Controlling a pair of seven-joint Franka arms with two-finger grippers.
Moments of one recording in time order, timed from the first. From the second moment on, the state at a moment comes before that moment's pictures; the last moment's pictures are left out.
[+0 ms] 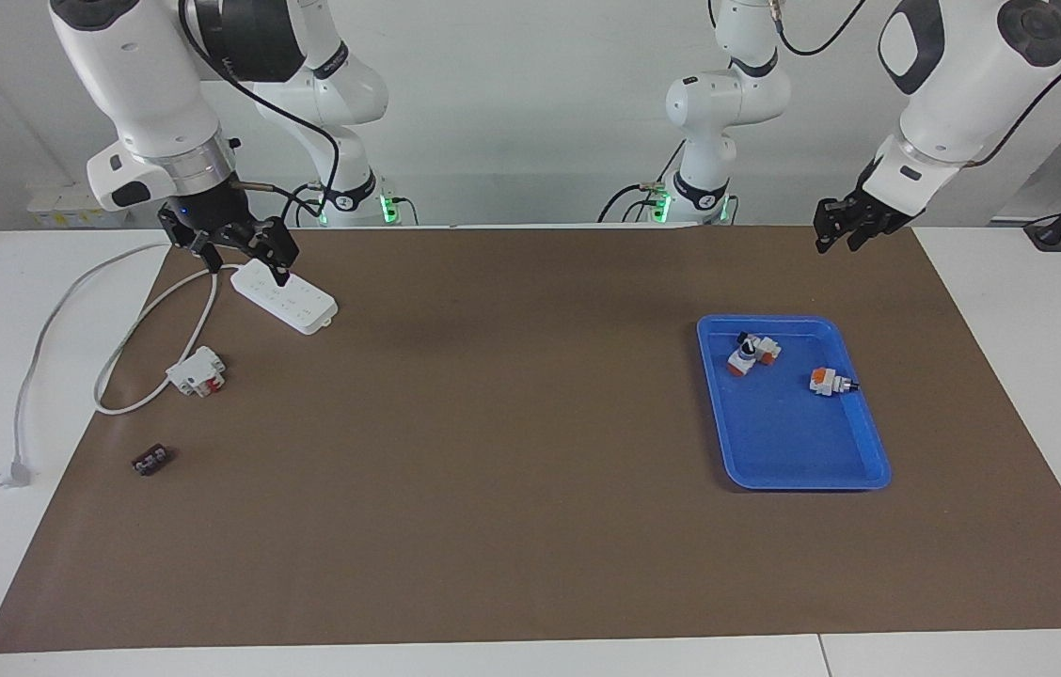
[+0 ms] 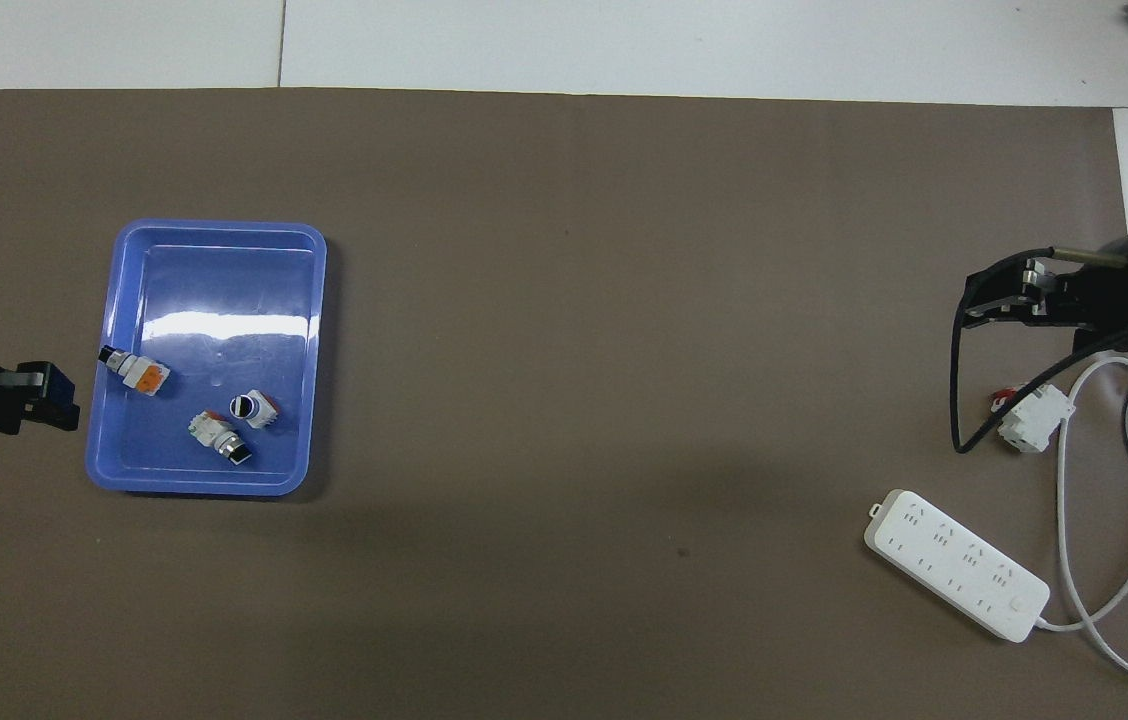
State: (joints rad) left arm 0.08 -0.10 -0.12 -1.73 -0.01 1.46 -0.02; right arm 0.04 -0.01 0.01 -1.65 -0.02 1.64 0.32
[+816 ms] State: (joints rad) left arm -0.02 -0.08 -0.13 -1.62 -0.01 1.47 0.02; right arm 0.04 0.01 0.03 -1.54 -0.02 1.57 0.23
